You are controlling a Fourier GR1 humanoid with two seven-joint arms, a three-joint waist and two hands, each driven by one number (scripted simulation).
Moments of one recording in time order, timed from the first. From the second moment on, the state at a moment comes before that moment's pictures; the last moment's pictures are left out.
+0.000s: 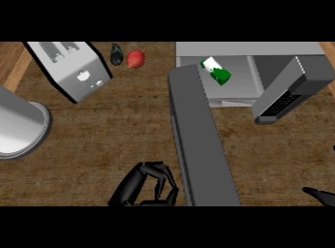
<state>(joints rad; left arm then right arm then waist) 0.01 0.04 -0.52 -1.39 -0.13 0.01 -0.28 -0.16 -0.46 -0.31 -0.49 -0.11 0.25 -0.99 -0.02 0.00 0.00</state>
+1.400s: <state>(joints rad) -0.49 0.03 -0.97 -1.01 0.27 0.30 -0.24 -0.19 -0.49 -0.20 -0.76 -0.21 0.36 -0.88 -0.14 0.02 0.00</state>
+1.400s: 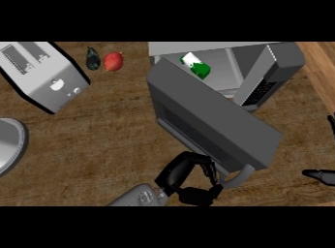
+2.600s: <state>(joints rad) -0.92 0.00 -0.90 -0.88 0.52 0.51 -0.27 -0.30 -0.54 -0.10 -0.98 -0.32 0.45 -0.71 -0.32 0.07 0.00</state>
